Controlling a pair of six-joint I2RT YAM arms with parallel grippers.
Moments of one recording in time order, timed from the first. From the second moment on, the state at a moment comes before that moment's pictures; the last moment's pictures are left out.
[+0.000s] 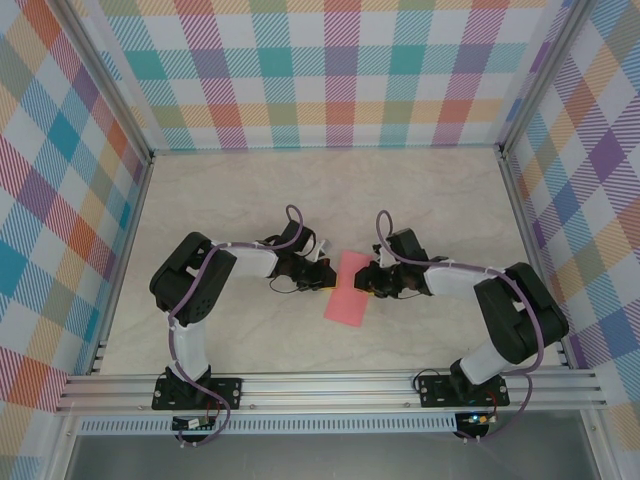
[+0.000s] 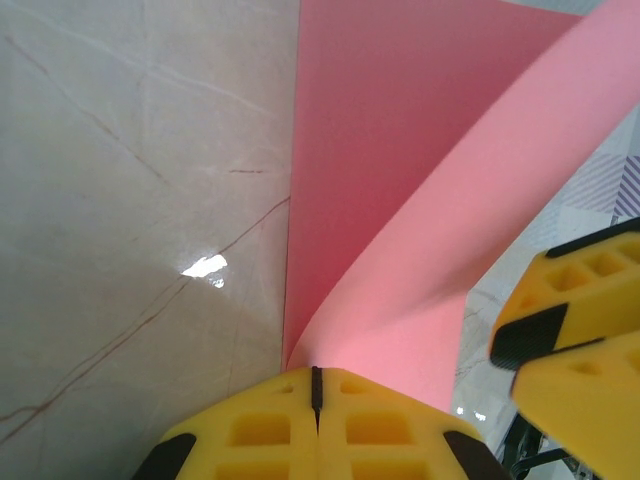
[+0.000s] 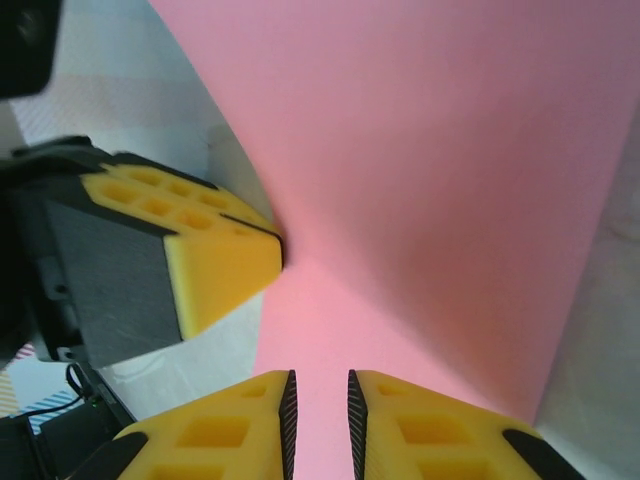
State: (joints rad) left arm -0.61 1.93 0.98 -0.09 0.66 -0.63; right arm 0.47 1.55 0.64 -0.07 -0.61 0.73
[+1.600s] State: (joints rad) left arm -0.61 1.93 0.99 -0.09 0.66 -0.63; right arm 0.36 1.64 0.75 -0.09 -0.65 0.66
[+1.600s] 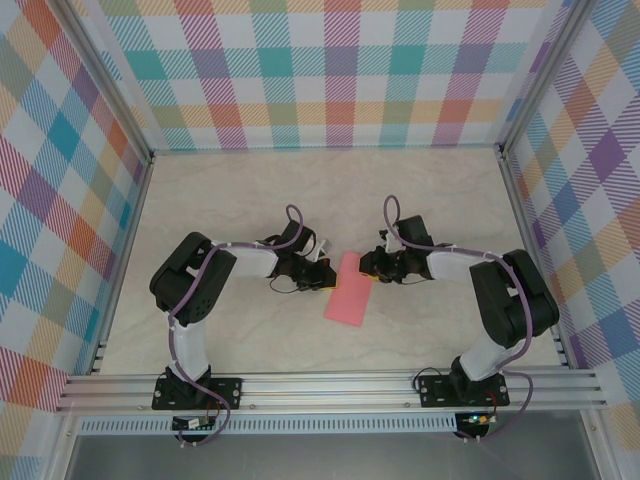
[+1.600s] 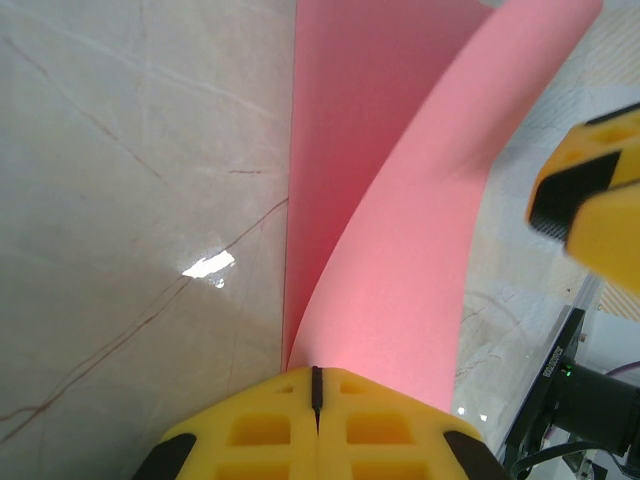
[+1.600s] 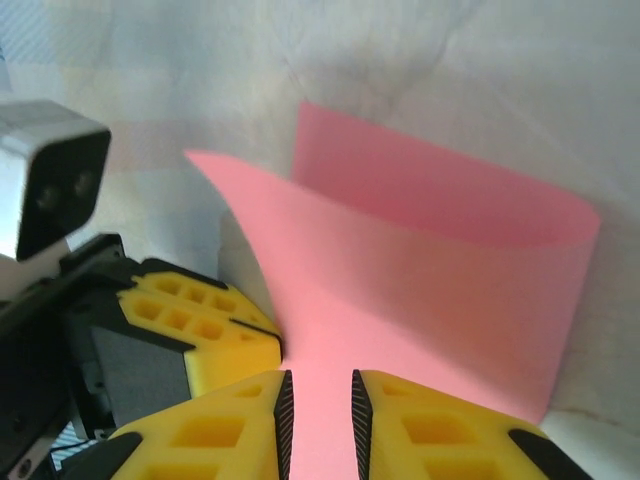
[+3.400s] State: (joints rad) left arm -0.62 1.92 0.99 -0.11 0.64 -0.63; right arm 0.28 1.82 0.90 -0.19 -0.65 0.62
